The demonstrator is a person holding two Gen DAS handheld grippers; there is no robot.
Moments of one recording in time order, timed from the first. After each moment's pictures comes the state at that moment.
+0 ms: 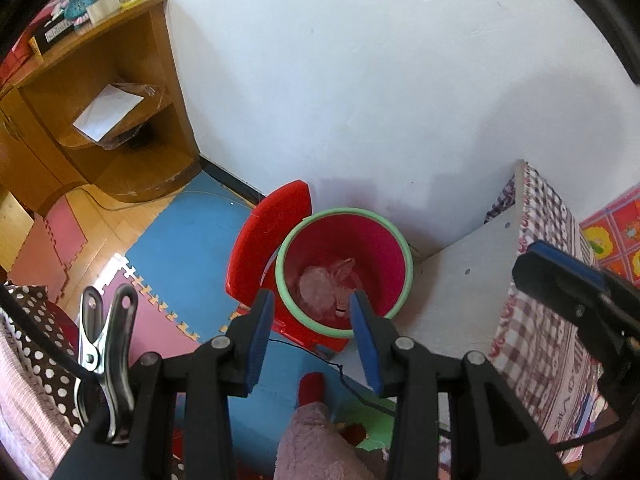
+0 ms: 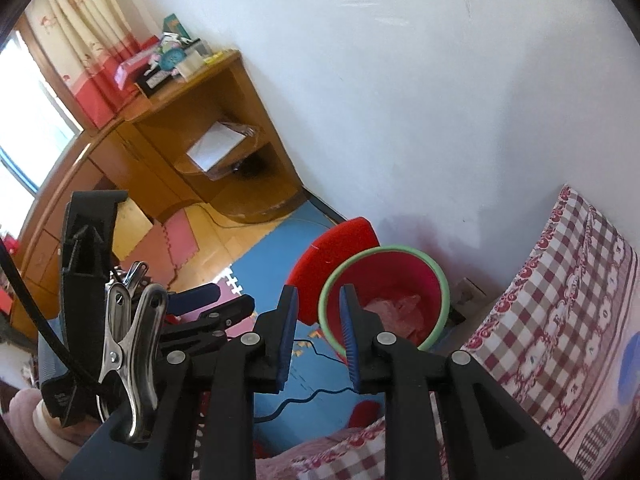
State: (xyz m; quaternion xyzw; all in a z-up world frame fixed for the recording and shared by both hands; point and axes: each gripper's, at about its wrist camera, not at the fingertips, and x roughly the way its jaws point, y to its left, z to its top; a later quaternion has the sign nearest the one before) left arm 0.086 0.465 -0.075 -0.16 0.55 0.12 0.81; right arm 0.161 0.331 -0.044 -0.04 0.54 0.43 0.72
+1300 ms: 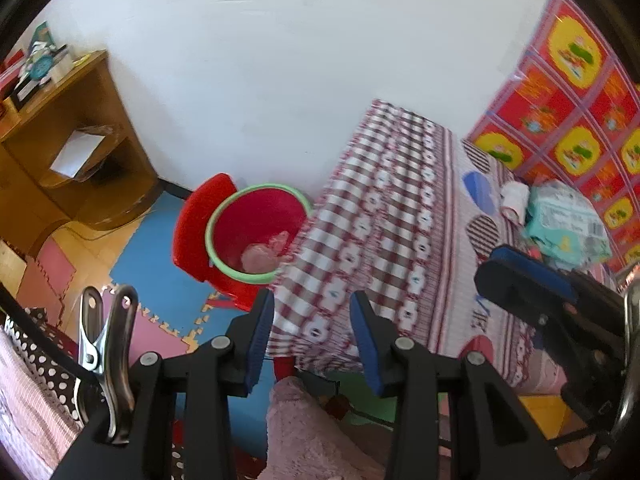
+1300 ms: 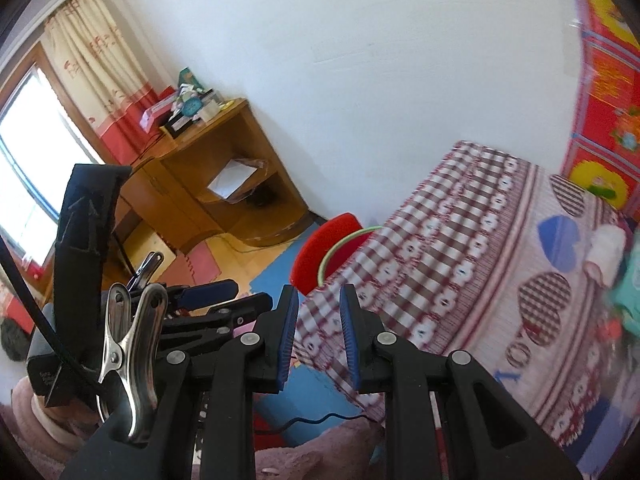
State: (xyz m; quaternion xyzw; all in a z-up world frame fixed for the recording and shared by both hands) left arm -0.001 0.279 0.005 -0.09 0.53 0.04 0.84; right arm 0.086 0.125 0.017 0.04 0.51 0.43 0.75
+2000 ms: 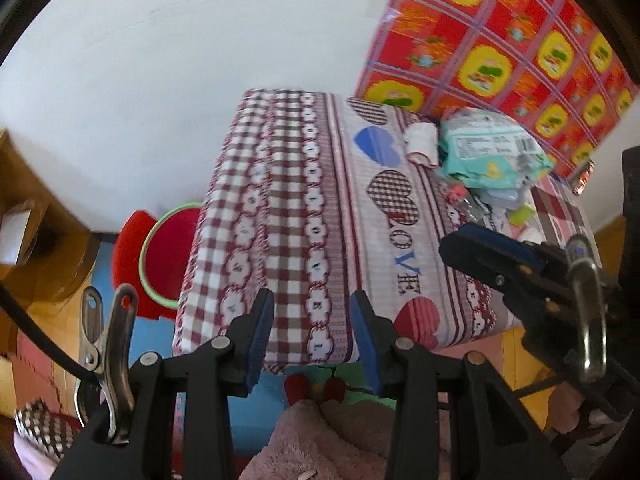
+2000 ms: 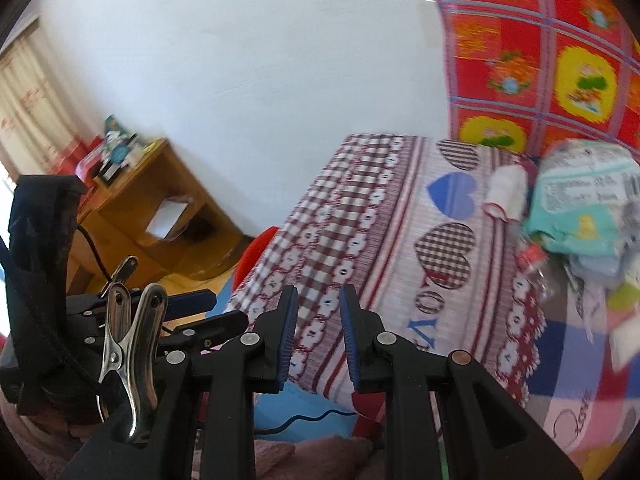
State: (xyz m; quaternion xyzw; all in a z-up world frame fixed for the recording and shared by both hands) left arm 0.018 0.211 0.011 0.00 0.54 -0.13 0.83; right arm 0.082 0.052 0.013 0.09 0.52 0.28 0.80
